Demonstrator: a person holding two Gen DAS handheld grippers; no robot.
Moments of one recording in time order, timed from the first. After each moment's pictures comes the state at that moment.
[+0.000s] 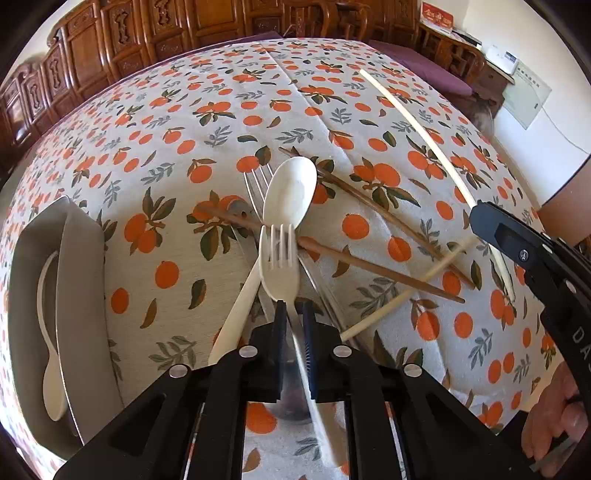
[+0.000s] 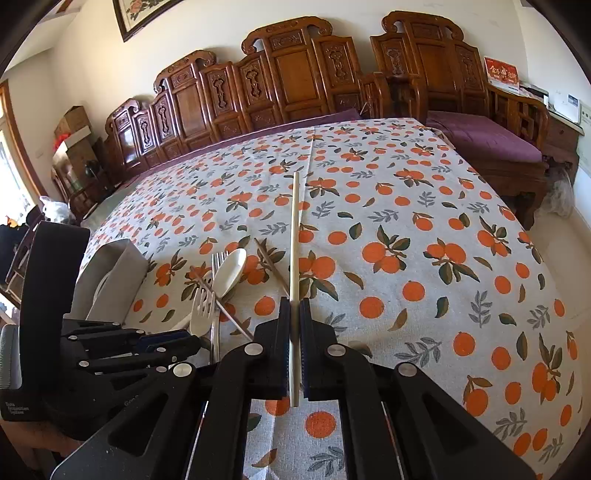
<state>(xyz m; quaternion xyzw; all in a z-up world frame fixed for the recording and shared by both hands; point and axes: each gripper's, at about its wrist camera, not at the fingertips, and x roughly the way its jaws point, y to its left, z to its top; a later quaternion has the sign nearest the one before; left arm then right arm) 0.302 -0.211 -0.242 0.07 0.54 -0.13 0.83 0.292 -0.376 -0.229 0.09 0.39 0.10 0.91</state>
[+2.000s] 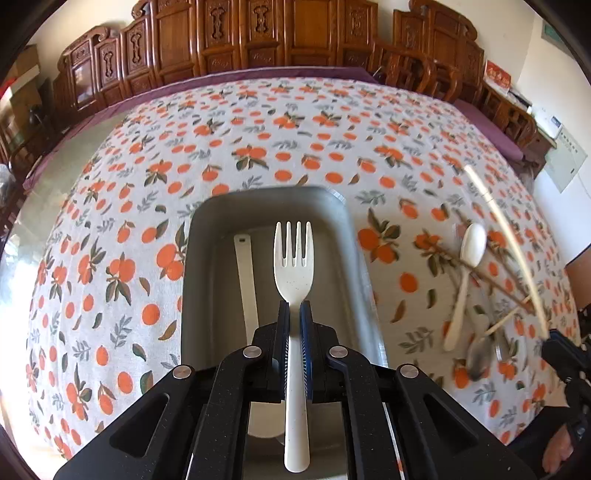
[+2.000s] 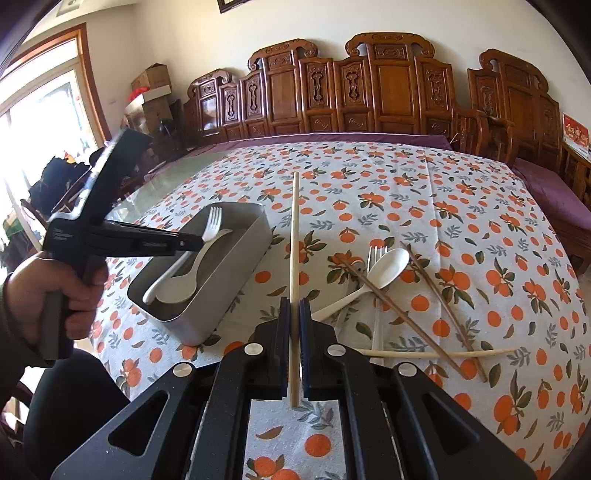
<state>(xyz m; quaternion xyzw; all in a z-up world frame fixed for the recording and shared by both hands) 0.309 -0.019 -0.207 0.01 0.51 -0.04 0.86 0.242 -0.254 -0.197 0.01 0.37 0.24 0.90</state>
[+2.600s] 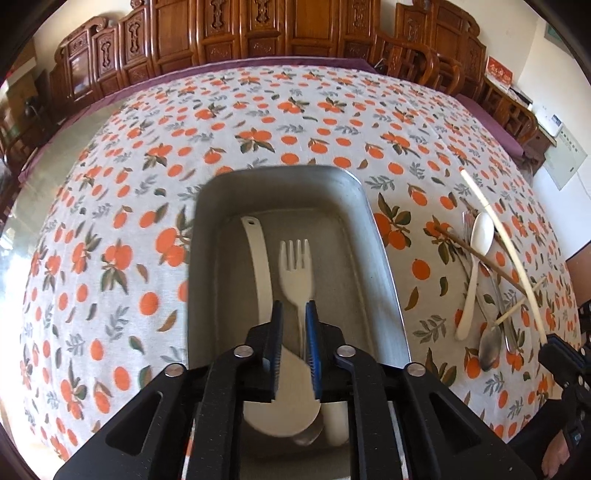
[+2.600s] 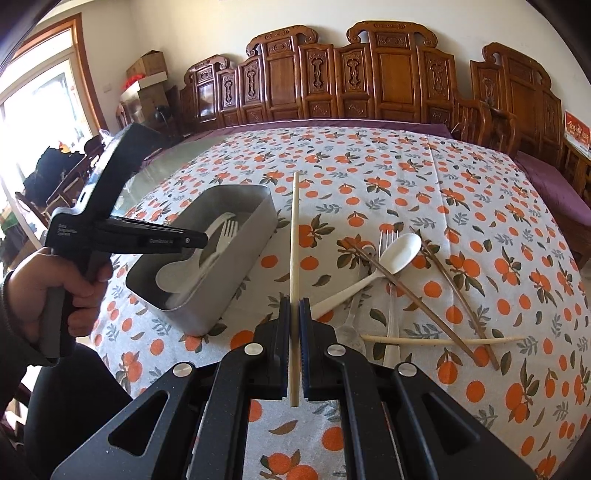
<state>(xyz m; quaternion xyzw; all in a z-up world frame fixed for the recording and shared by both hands) 0.306 -0.004 -0.211 0.01 0.52 -0.05 0.86 0.241 -0.236 -0.200 0.00 0.39 0.22 0.89</state>
